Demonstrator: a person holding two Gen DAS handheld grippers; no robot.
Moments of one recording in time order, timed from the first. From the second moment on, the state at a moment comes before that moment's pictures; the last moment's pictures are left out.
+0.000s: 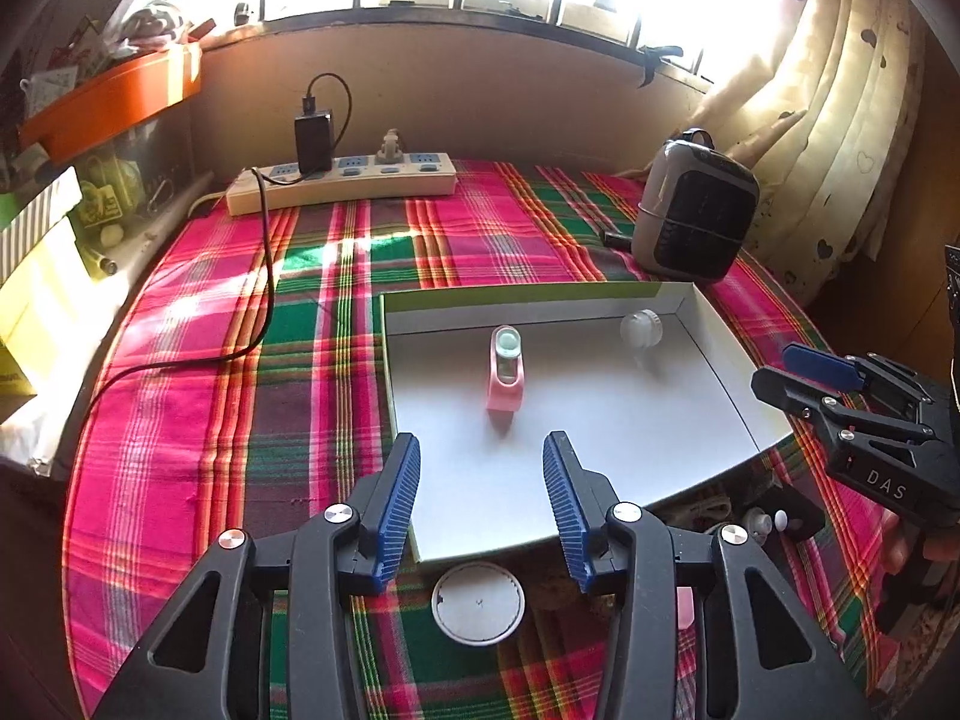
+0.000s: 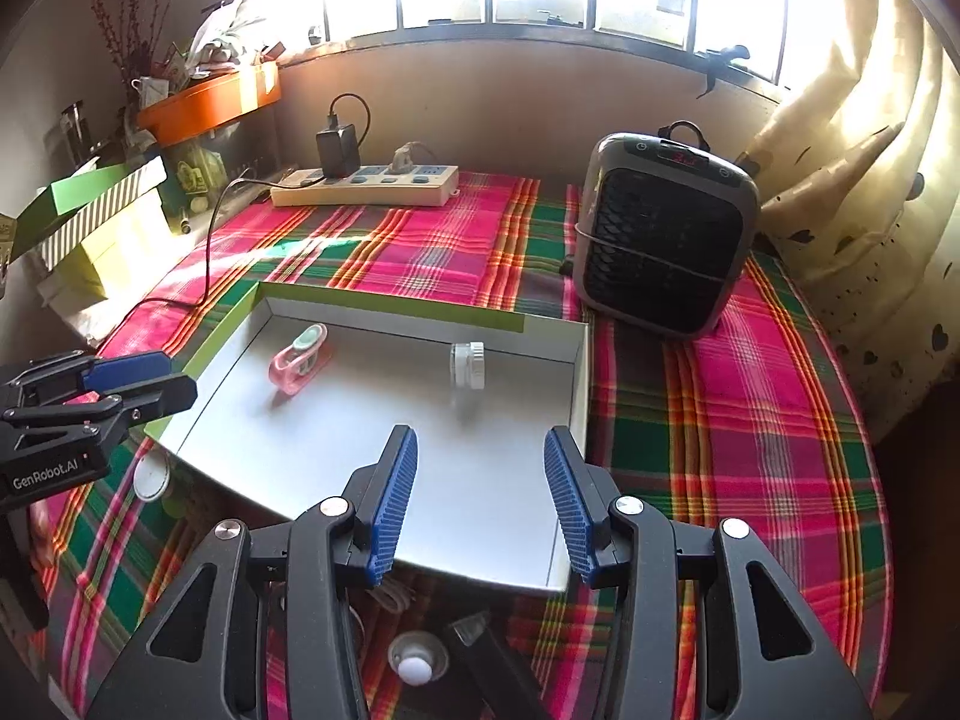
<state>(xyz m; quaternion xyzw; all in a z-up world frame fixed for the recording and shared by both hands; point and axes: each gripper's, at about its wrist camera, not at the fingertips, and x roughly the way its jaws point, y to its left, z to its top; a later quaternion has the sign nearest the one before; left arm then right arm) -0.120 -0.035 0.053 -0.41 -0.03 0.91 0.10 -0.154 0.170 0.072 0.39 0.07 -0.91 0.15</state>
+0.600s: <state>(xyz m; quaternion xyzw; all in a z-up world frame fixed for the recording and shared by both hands) -0.067 -0.066 0.039 -0.41 -0.08 0.90 0.10 -0.104 0.214 0.064 0.39 0.06 -0.91 0.15</state>
